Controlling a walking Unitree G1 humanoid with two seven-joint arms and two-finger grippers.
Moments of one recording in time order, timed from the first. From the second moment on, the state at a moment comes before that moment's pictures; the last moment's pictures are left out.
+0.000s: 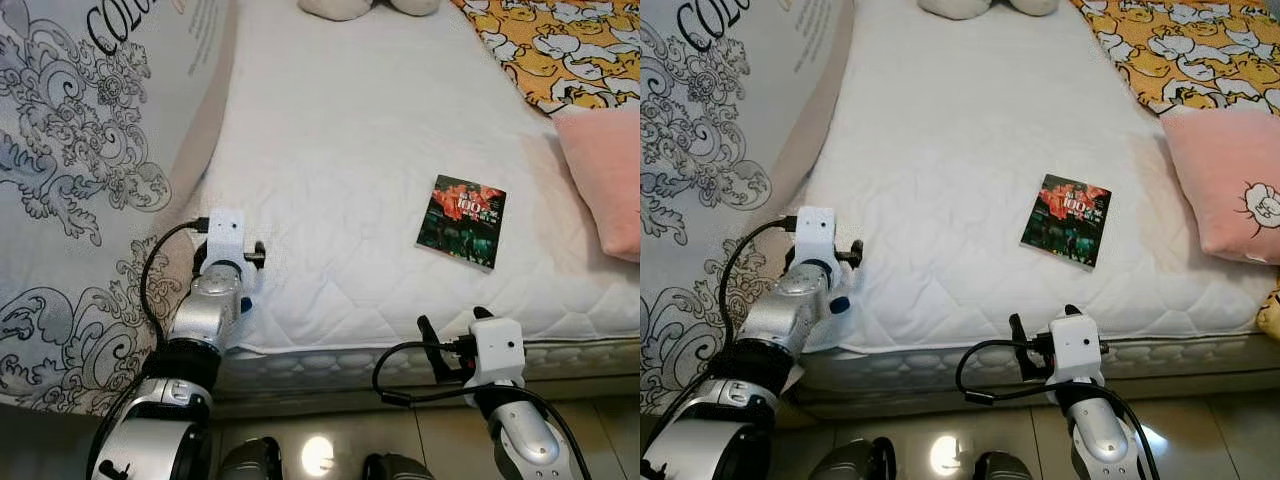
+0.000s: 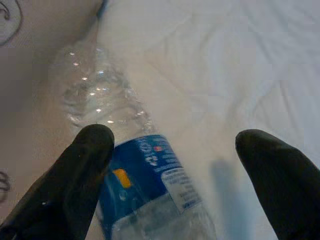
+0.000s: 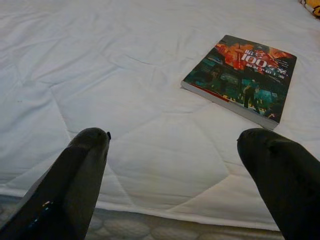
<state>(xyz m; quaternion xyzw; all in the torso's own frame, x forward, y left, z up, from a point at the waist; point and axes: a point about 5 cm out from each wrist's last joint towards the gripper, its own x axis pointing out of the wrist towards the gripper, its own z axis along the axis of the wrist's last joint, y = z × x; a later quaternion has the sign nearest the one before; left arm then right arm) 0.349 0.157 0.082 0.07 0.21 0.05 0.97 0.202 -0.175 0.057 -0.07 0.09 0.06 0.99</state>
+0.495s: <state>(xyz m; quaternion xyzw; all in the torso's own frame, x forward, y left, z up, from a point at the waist) 0.346 0.166 0.057 0.00 0.26 0.09 0.96 0.197 -0.174 0.054 -0.07 0.10 0.07 0.99</state>
